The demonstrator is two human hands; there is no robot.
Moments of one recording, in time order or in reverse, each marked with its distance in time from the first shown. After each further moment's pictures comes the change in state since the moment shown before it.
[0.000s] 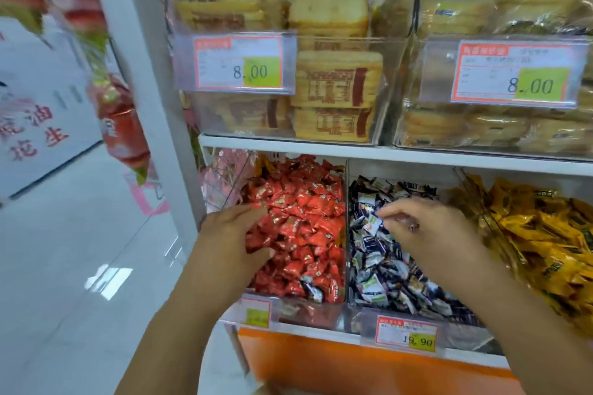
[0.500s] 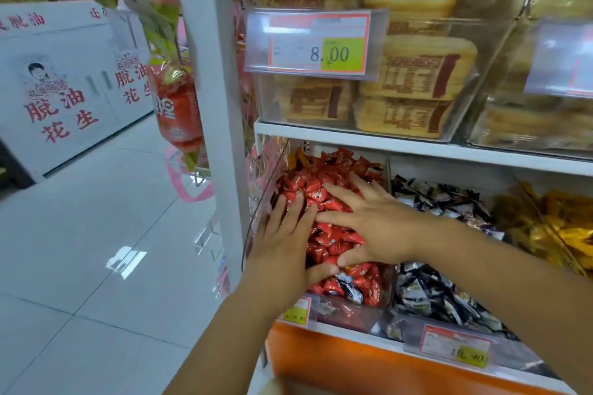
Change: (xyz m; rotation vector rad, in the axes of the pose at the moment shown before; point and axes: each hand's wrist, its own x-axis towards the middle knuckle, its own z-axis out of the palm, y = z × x) left_hand 0.000 -0.015 0.040 0.197 -0.174 0.084; right_hand 0.078 -0.045 0.069 -0.588 -0.571 -0.461
